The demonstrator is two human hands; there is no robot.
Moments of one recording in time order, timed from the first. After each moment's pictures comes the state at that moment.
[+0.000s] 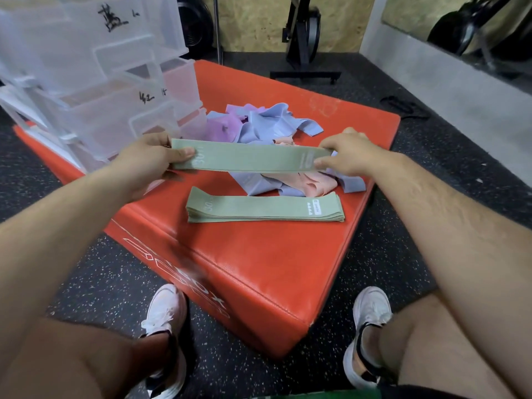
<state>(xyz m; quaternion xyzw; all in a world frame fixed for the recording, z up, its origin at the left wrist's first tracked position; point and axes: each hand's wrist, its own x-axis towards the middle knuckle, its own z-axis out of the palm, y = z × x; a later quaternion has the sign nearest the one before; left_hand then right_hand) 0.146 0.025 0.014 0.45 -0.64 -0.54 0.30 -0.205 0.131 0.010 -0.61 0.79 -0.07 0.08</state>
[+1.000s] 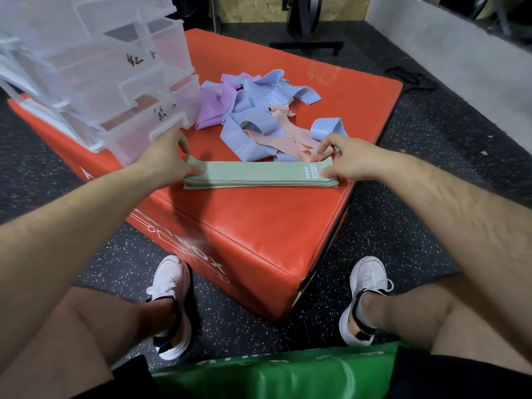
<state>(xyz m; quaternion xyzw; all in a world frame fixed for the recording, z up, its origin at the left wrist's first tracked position) 0.141 0.043 -0.044 0.56 -0.80 -0.18 0.15 -0.186 0.196 -0.025 -0.55 0.79 -0.13 0.23</state>
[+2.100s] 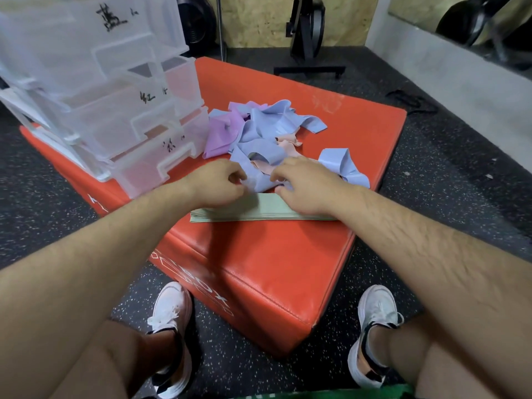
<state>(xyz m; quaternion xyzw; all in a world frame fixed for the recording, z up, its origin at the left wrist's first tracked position) 0.079 0.030 -0.034 0.38 -0.90 -0.18 0.07 -0.117 0.145 -0.021 -0.74 0.67 -0.08 0.03</state>
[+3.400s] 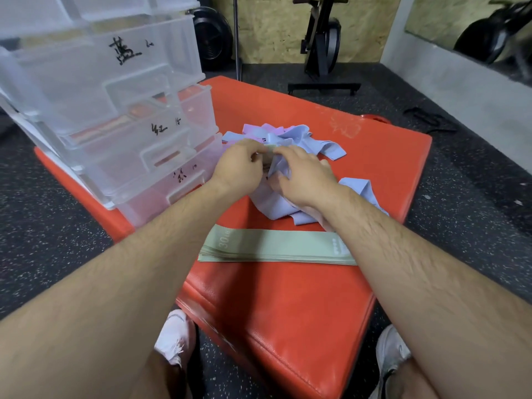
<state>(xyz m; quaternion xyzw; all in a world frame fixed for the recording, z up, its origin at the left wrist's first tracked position) 0.023 -0.022 -0.007 0.42 -0.83 -0.22 0.31 -0.124 0.042 -0.021 -0.64 0.75 -0.18 0.03</state>
